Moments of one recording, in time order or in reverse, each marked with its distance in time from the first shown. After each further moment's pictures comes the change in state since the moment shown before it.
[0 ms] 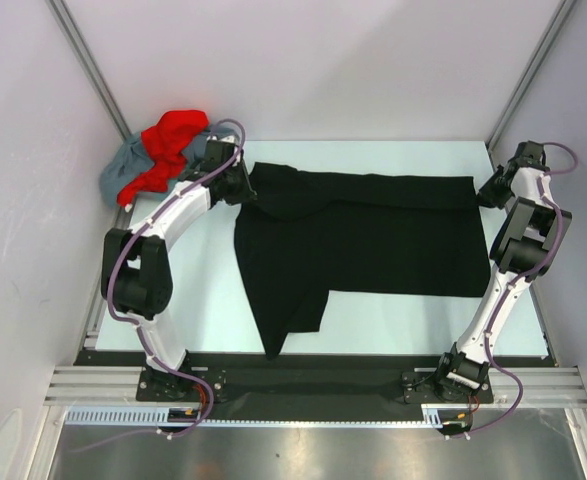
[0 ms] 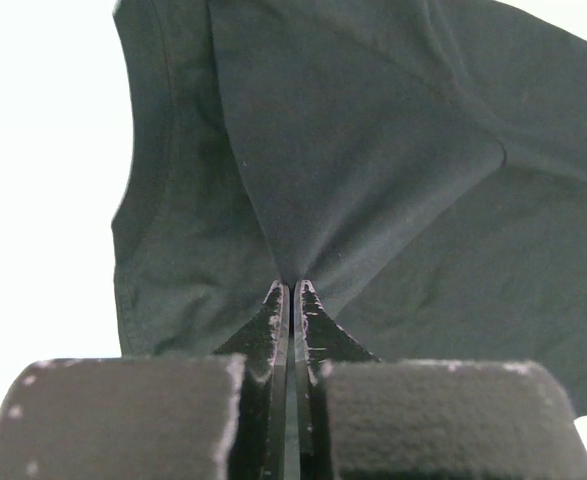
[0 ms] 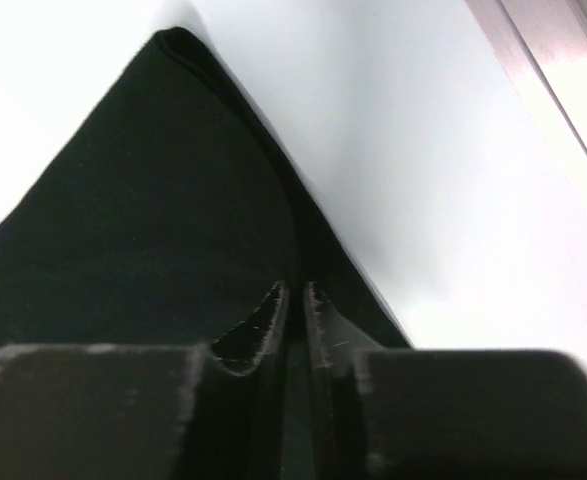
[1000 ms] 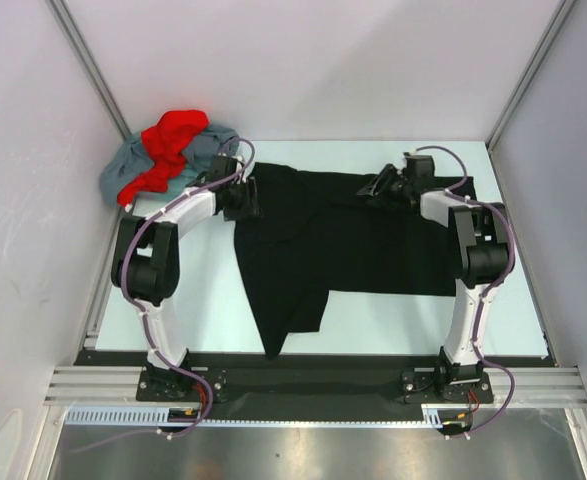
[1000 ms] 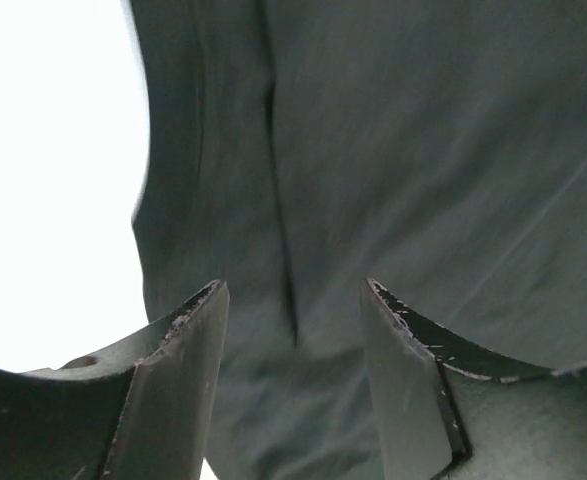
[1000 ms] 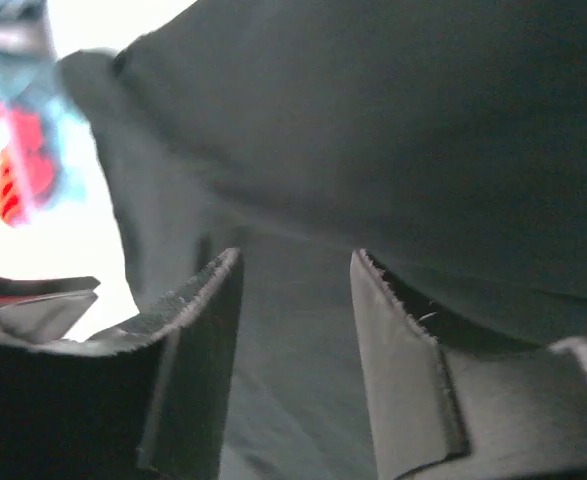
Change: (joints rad) left arm 0.027 0.126 -0.053 0.066 0.065 0.137; right arm 0.498 -0.239 -0.573 0.694 -0.228 0.381
